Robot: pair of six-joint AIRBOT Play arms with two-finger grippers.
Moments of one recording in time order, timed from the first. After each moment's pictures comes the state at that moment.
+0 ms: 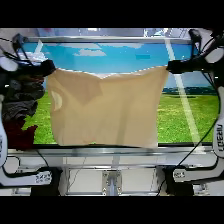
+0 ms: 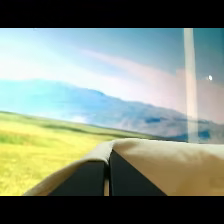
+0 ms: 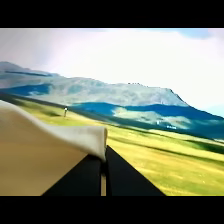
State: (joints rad) left arm 0.10 -1.44 1.44 1.11 -0.81 -1.47; right arm -0.13 -1.53 1.63 -1.16 1.04 1.27
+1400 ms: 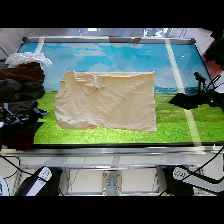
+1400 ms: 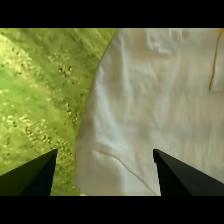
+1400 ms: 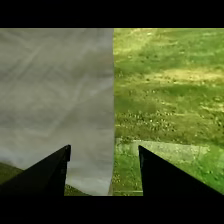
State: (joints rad) left arm 0.64 -0.98 0.53 0.76 -0.96 -1.31; right arm -0.41 -1.26 1.08 -1.01 1.26 1.17
